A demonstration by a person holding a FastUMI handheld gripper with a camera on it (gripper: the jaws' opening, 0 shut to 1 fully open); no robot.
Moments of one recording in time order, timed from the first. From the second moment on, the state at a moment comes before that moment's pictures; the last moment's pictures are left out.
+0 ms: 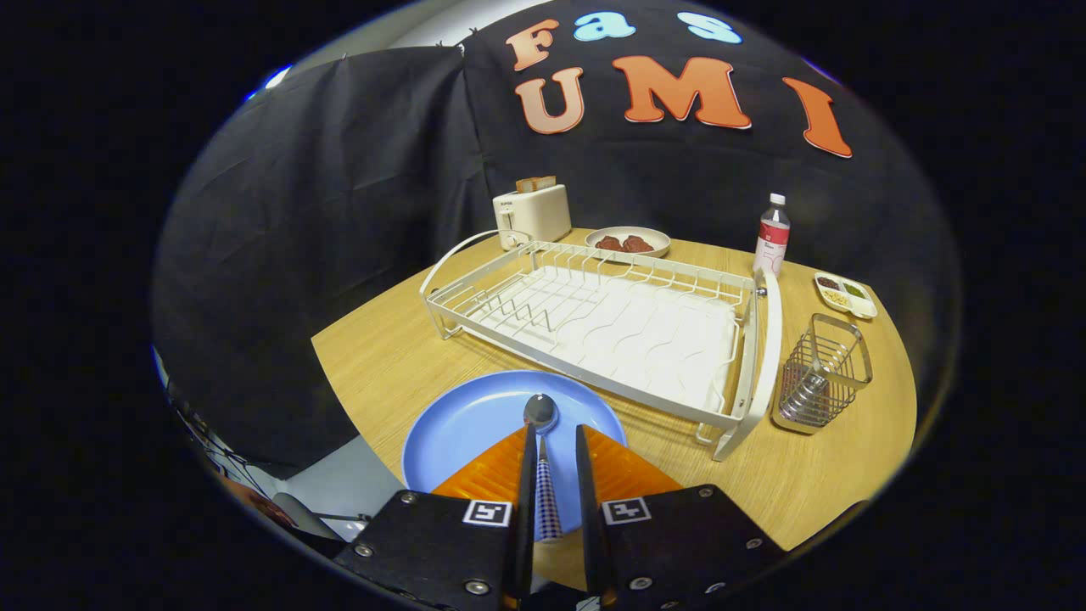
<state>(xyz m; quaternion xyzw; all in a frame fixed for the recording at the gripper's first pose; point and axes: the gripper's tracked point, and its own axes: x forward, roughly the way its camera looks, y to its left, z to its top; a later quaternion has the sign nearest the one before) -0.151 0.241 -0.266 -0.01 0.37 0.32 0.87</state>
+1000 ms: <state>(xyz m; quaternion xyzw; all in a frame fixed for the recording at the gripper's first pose) -0.023 0.132 -0.023 0.01 0.13 0.17 0.98</state>
